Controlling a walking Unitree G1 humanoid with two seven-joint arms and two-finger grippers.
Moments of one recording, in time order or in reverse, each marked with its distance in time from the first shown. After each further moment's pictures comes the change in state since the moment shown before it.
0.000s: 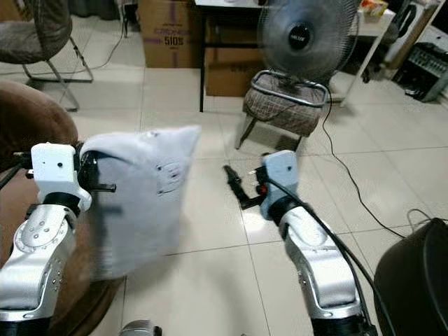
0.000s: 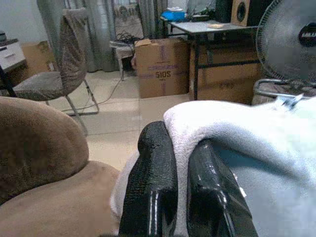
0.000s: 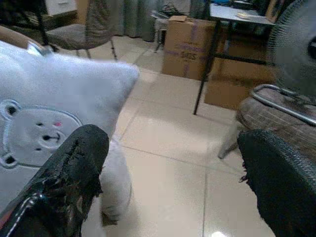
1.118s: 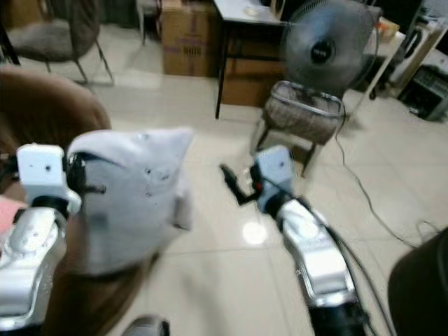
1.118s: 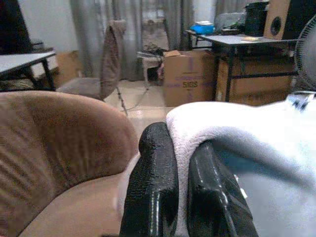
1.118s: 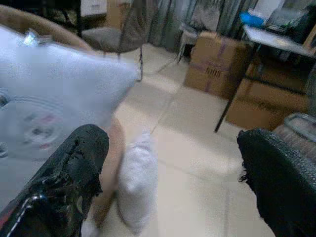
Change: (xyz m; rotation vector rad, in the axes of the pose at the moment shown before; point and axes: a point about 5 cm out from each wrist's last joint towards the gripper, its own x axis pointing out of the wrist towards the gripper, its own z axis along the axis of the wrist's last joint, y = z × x) left arm -0.008 0.014 0.002 0.041 -0.006 0.046; right arm 0.013 0.010 -0.007 -0.039 0.002 0.090
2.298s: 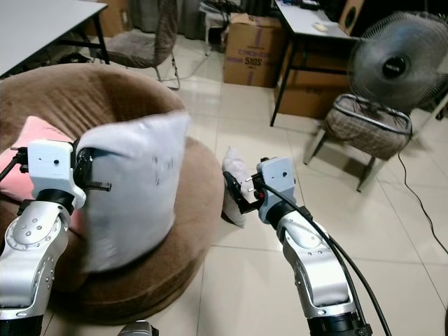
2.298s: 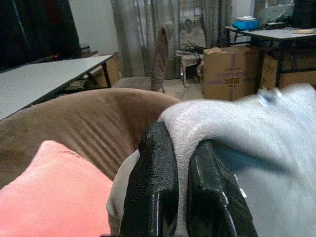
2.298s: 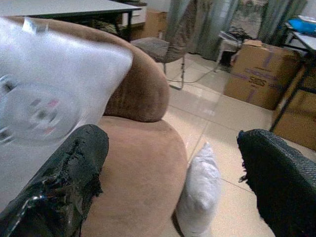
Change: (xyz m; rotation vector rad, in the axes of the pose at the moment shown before) left arm 0.010 -0.008 0.005 0.017 -0.005 -0.072; right arm -0.009 -0.008 -0.007 0.006 0.011 -0.079
